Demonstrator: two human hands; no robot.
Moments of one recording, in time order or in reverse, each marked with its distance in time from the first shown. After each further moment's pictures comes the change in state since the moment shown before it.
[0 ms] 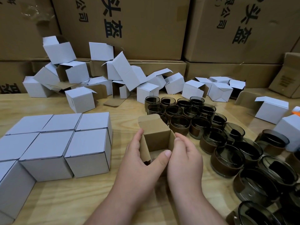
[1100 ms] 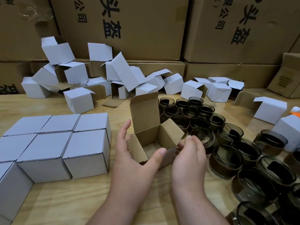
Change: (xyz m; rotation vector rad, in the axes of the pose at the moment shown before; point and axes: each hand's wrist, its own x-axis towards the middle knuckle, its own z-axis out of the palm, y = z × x) left_hand -0.001 -0.011 0.002 0.018 0.208 0.198; right_hand 0.007 -0.003 0.000 0.202 0.120 0.146
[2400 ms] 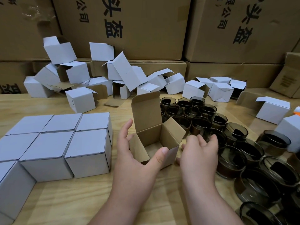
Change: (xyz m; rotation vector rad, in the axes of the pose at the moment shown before) left_hand 0.000 -0.002 0.001 0.007 0.016 0.026; right_hand -0.006 -0.027 -0.002 -0.207 0.012 -0.031
